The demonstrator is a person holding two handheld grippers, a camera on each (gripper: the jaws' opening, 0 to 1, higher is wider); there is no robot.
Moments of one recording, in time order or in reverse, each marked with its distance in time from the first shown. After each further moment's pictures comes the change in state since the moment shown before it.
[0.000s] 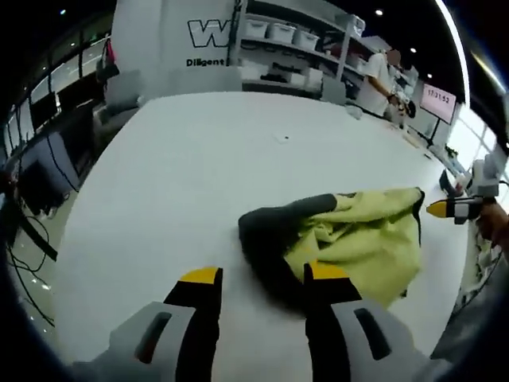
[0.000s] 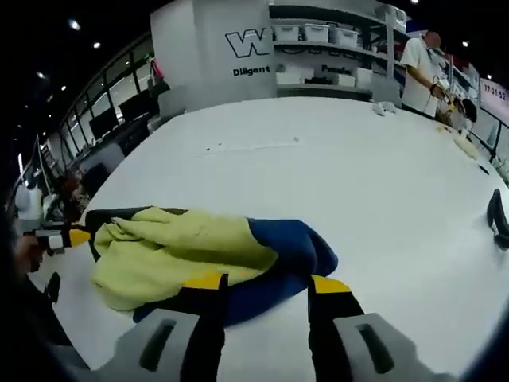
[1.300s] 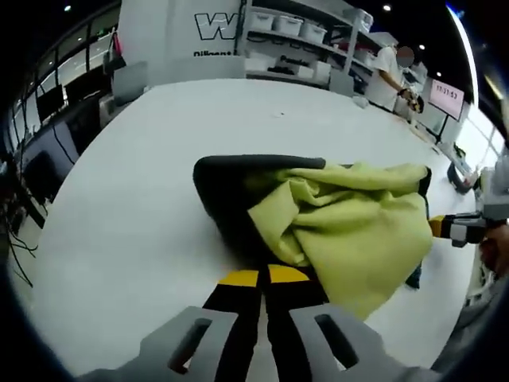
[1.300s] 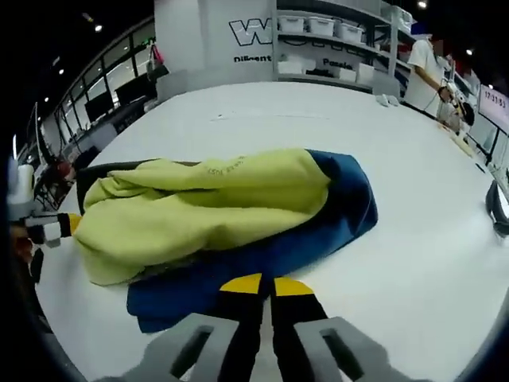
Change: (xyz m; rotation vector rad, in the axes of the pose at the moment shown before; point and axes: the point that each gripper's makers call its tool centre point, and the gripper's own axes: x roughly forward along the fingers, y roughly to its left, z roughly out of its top) left arm 0.017 -0.014 -0.036 -0.022 0.025 0.051; right arm 0.013 0.026 -0.047 -0.098 0.031 -0.080
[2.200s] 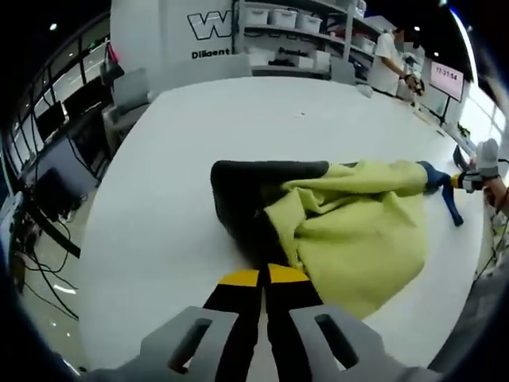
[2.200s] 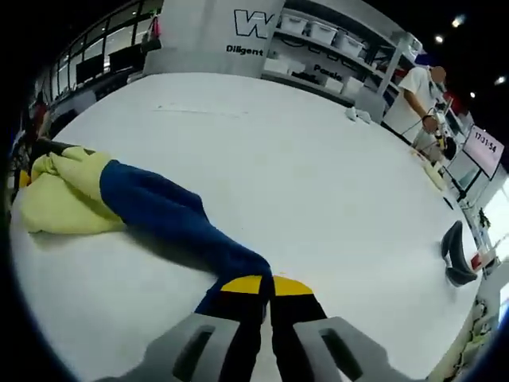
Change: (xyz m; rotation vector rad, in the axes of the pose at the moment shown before) left arm -0.034 0.060 0.013 0.107 0.053 0.077; right arm 0.002 -0.160 0.029 -0.132 0.042 -0.178
